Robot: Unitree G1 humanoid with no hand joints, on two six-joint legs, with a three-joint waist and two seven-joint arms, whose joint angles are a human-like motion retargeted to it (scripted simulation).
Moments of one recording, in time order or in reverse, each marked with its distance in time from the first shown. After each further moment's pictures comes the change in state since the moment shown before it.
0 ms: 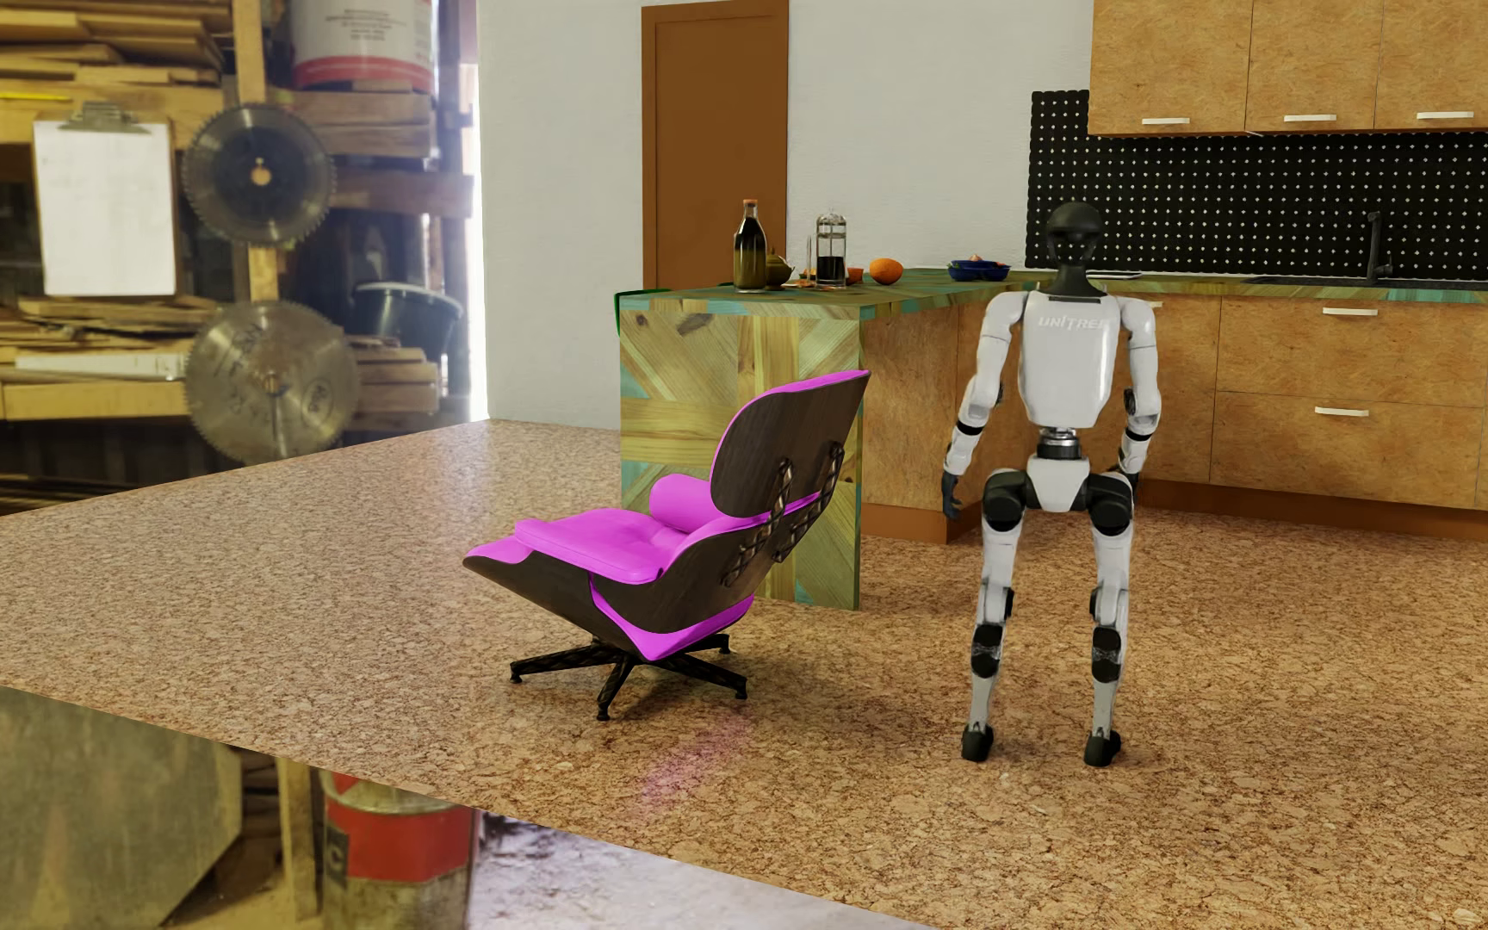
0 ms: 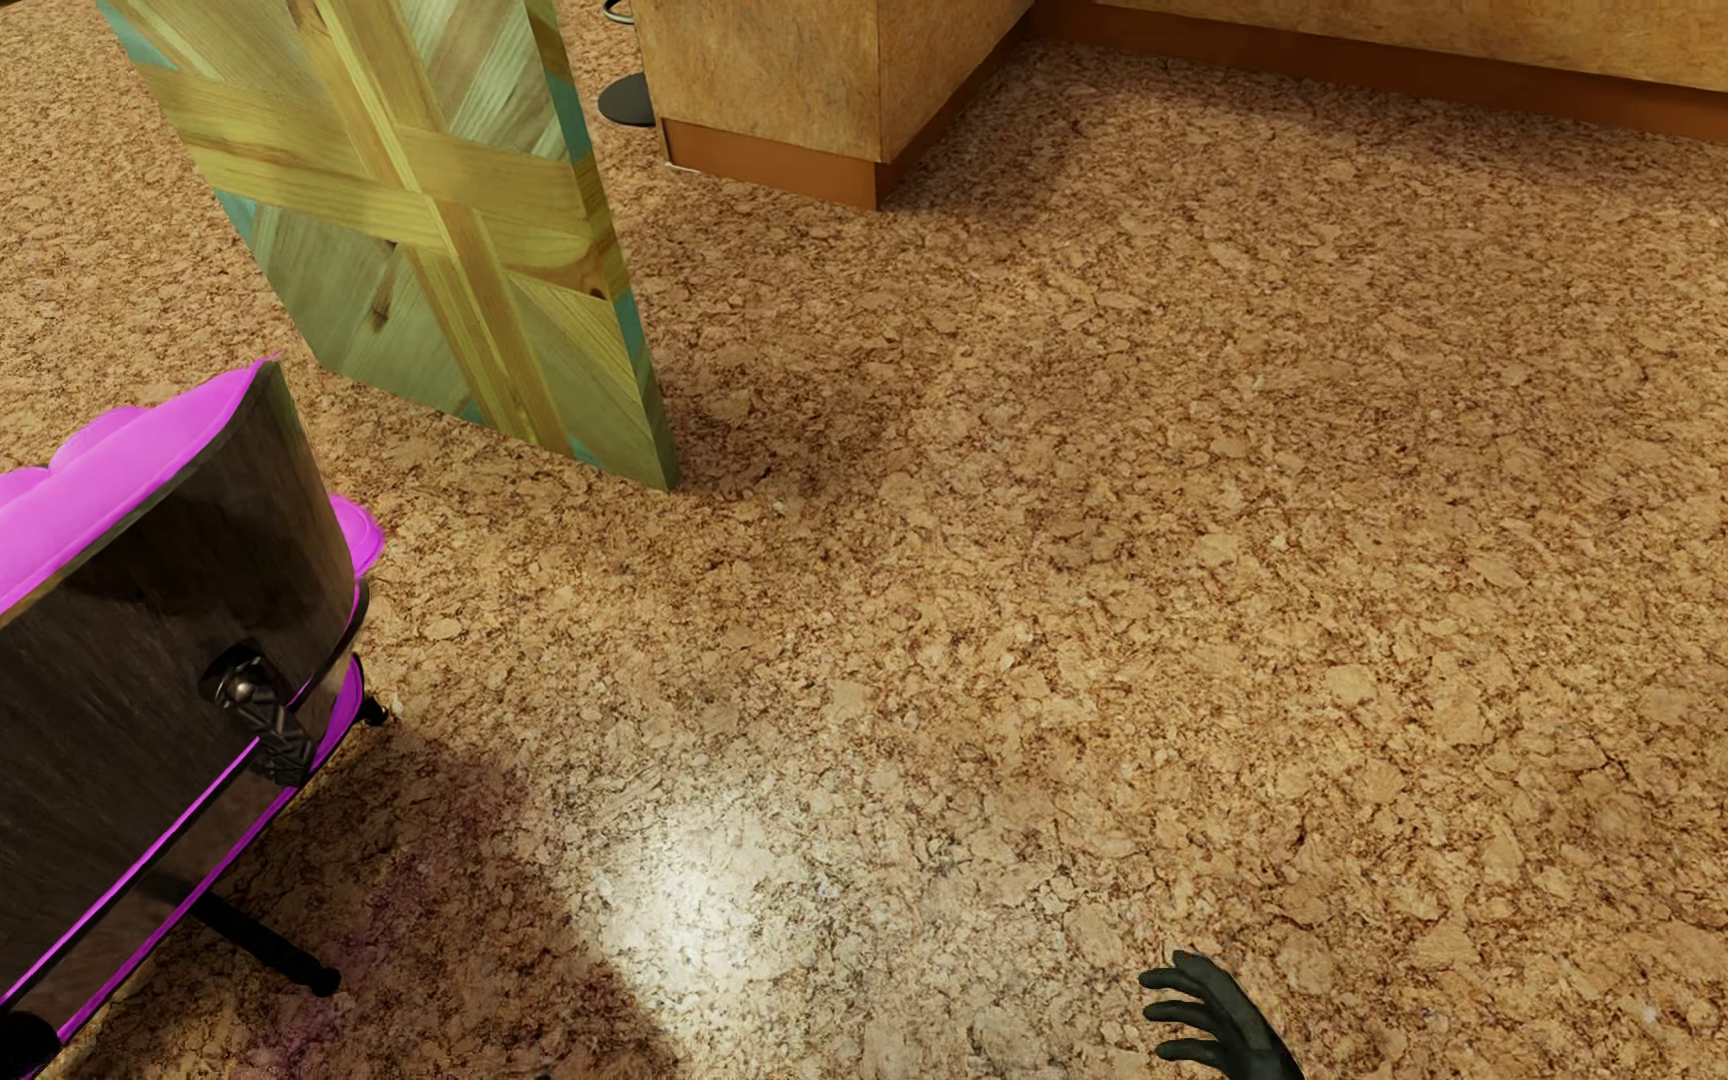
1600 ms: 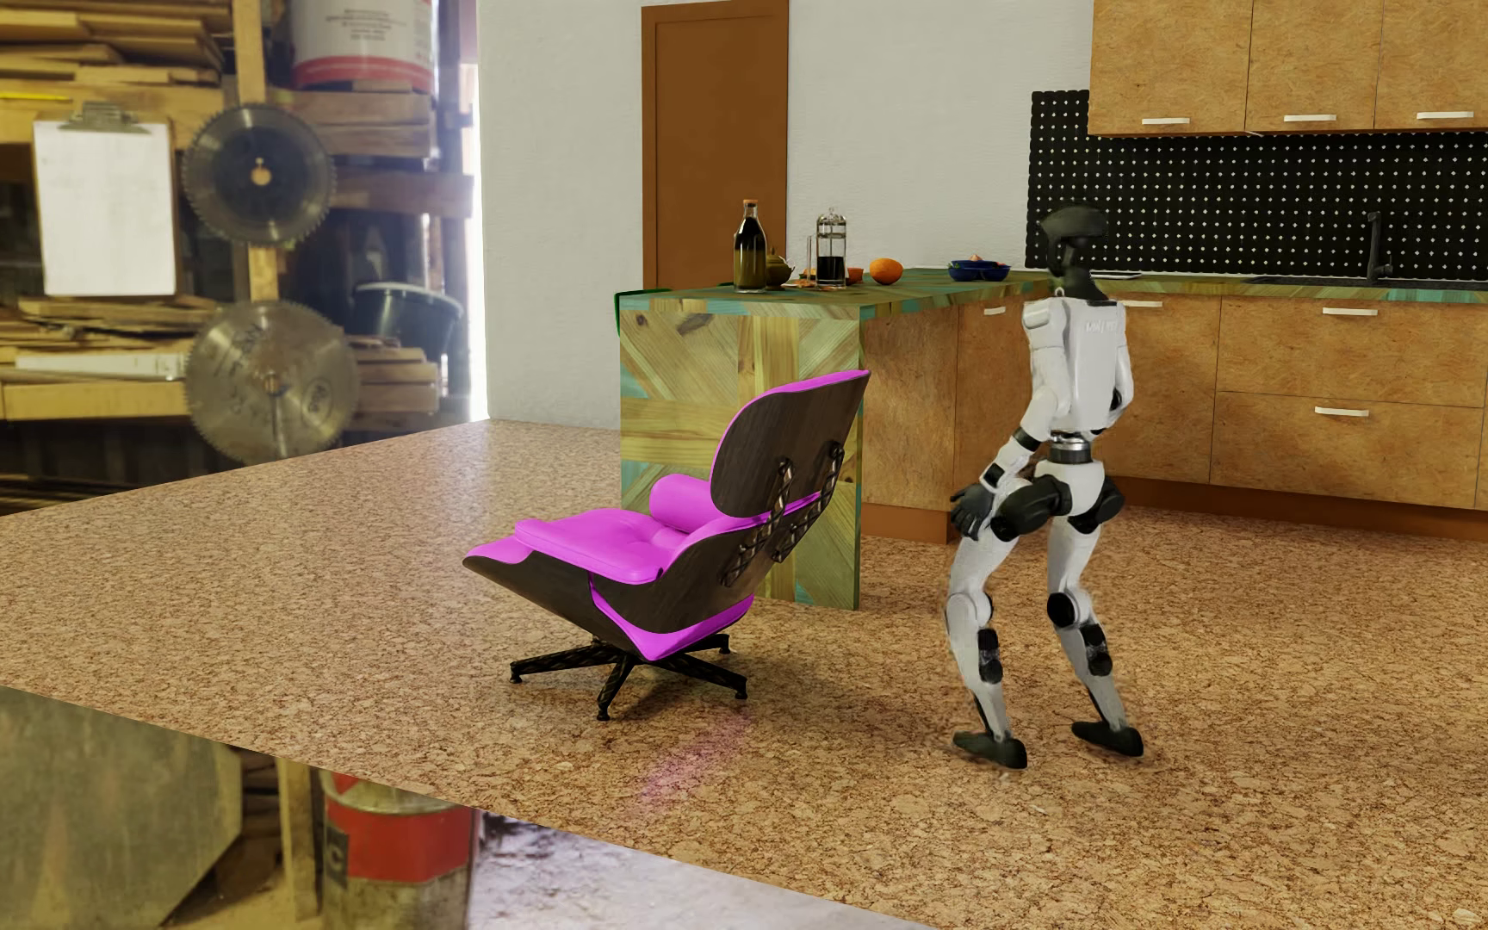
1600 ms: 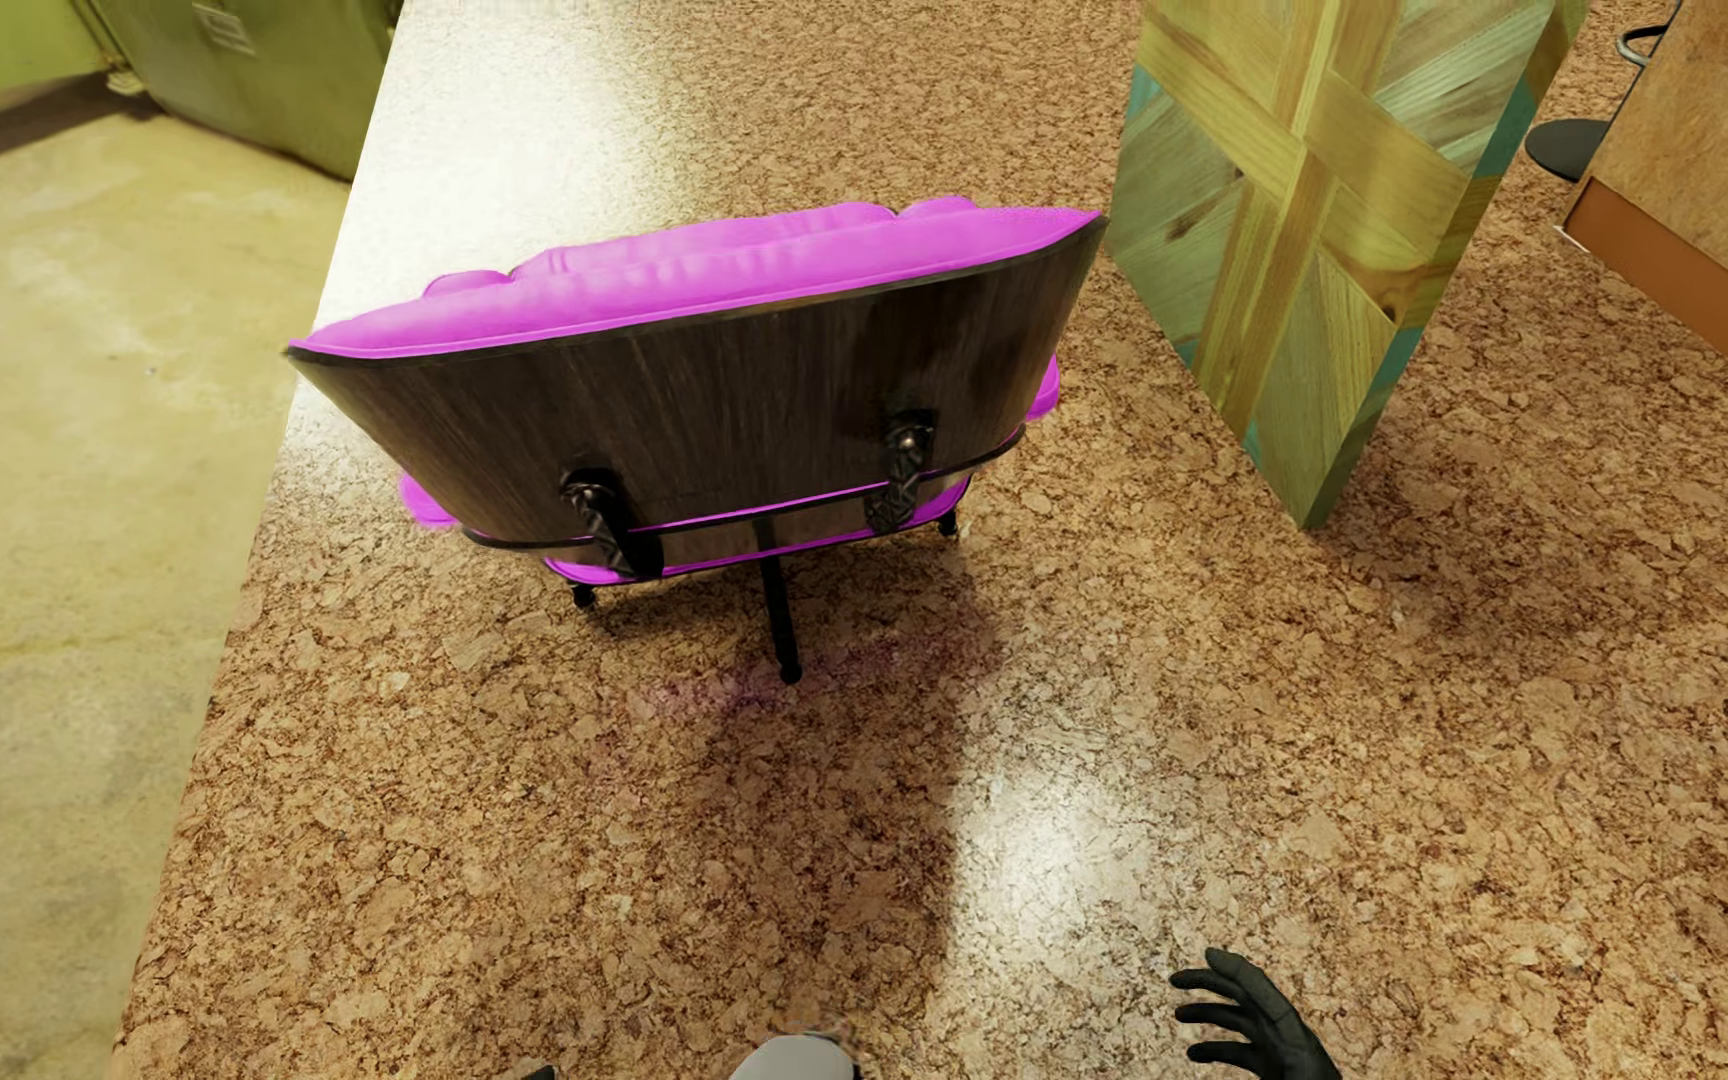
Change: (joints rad) body -0.142 0.114 0.040 -0.021 -0.042 0.008 0.026 0.106 -0.008 0.217 0.062 0.036 -0.033 -0.092 -0.181 -0.035 -0.043 0.142 0.121 -0.018 -0.033 -0.026 0.040 -0.095 0.025 -0.084 0.029 0.073 0.044
